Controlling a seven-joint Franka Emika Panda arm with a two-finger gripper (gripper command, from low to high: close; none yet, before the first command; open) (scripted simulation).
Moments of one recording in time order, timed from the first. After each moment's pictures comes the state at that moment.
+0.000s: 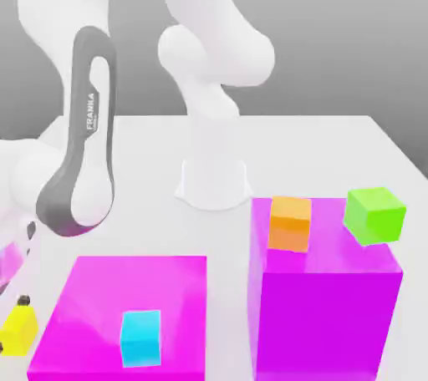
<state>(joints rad) -0.55 0.48 -0.05 -2.29 0.07 2.78 1.73</state>
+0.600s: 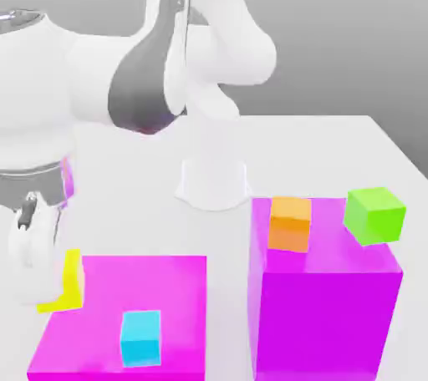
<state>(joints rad) -0.30 0.02 0.10 -2.31 0.00 2.34 1.78</state>
